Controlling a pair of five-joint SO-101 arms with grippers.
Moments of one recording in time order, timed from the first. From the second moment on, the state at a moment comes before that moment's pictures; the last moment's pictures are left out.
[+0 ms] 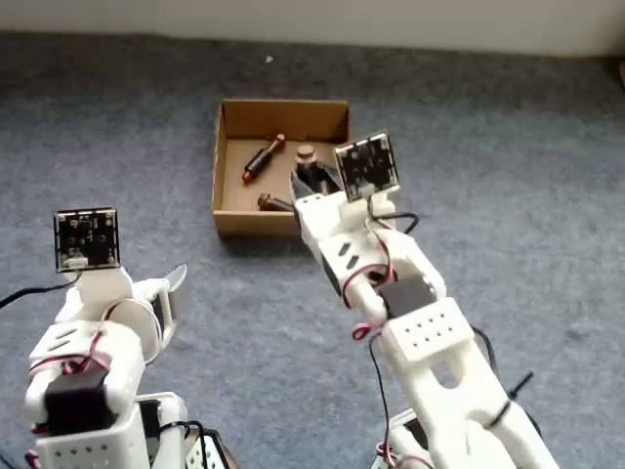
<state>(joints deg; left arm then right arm) -15.6 -81.3 54.8 80.1 2.9 -29.1 -38.7 51.2 12.4 1.7</state>
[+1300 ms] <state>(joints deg) -18.9 -80.7 94.9 43.8 -0.4 -28.1 -34.9 49.0 25.5 1.6</state>
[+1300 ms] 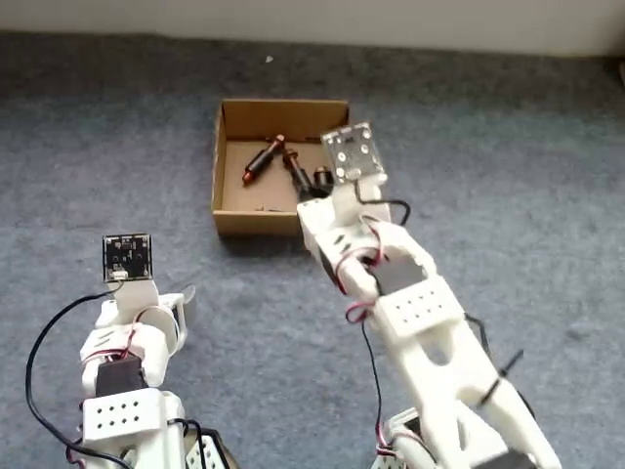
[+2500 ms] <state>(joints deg) -11.3 -80.7 96.0 43.6 -0.7 -11.1 -104.7 93.3 54.2 1.6</state>
